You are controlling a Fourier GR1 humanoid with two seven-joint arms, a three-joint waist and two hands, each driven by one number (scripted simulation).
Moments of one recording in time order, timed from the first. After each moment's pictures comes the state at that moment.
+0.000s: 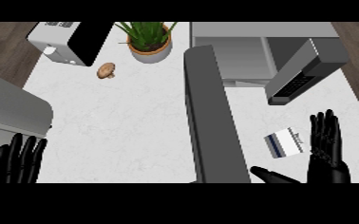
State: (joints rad) left arm 0.55 0.02 -0.04 -2.20 0.07 -0.12 -0.22; right arm 0.31 -0.03 0.06 -1.82 0.04 -0.26 -0.41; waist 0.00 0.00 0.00
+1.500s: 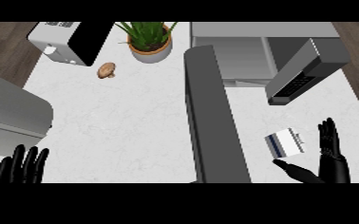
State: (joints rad) left arm 0.63 0.01 -0.06 -2.18 0.06 -0.13 -0.30; right arm 0.07 -0.17 -0.23 -1.06 -0.03 -0.12 -0.76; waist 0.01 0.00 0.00
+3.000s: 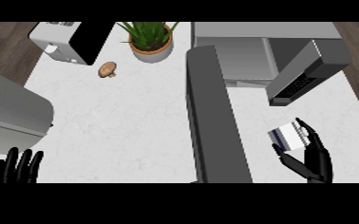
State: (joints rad) left arm 0.64 0.01 -0.03 -2.18 0.09 -0.16 -0.31; right arm -0.25 -0.24 -0.35 -0.35 -0.08 0.08 -1.07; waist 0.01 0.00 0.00
